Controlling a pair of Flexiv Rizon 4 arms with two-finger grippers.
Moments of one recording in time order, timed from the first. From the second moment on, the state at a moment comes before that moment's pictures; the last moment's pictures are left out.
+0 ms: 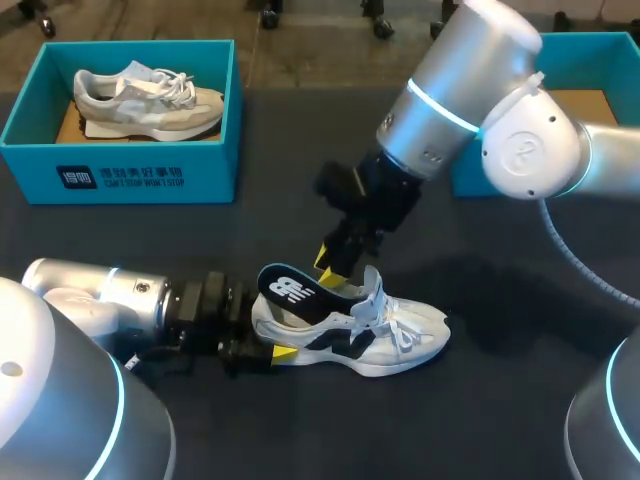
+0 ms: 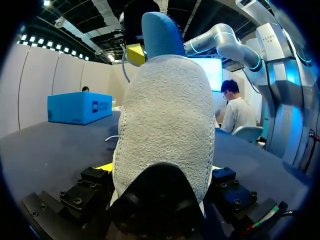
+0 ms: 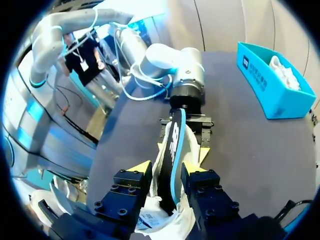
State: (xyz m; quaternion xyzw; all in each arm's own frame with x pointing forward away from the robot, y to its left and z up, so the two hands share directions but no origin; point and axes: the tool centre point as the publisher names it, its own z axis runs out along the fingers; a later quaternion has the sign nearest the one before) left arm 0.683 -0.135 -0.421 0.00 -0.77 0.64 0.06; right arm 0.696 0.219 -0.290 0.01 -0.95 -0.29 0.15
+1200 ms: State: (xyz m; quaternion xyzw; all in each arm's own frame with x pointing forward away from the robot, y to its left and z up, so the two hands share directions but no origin) left arm 0.683 -0.135 -0.421 0.00 -0.77 0.64 0.06; right arm 0.687 0.246 -0.326 -0.05 -0.94 -0.28 0.20
